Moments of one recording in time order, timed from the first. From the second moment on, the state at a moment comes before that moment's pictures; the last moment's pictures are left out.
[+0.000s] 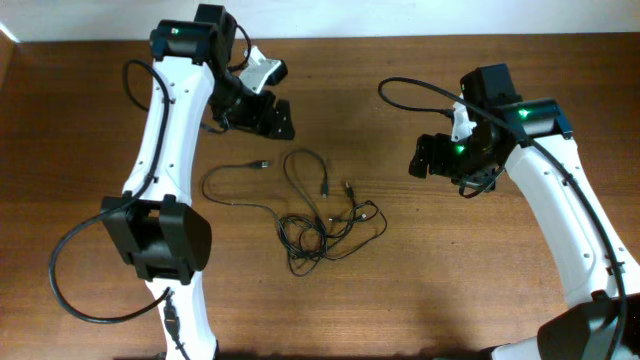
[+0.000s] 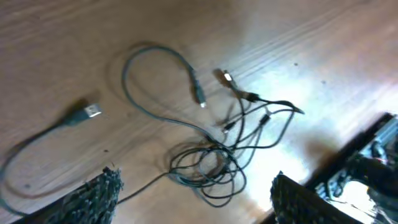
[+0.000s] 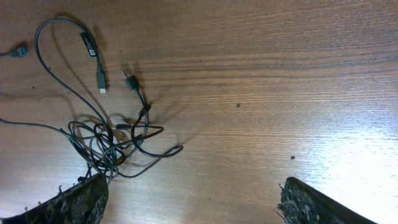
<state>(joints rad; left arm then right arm) -0.12 2.15 2.24 -1.61 0.48 0.29 0.17 1.64 1.51 -1.22 -0.22 0.34</state>
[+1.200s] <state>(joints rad) -0.38 1.64 1.13 -0.75 0.23 0.12 0.17 1.64 1.51 -1.15 -0.20 0.34</state>
